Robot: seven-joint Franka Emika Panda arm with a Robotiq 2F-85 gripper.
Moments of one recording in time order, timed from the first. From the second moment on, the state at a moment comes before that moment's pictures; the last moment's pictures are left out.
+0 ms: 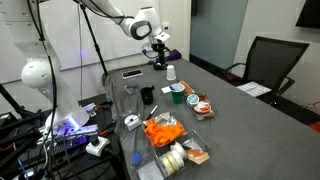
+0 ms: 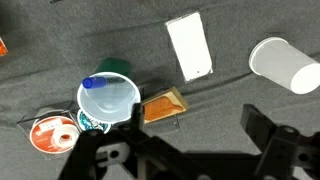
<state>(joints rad) 0.03 0.13 0.01 -2.20 -0.03 2.60 0.47</state>
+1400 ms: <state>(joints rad) -0.10 0.20 -0.05 -2.16 0.25 2.59 -0.10</state>
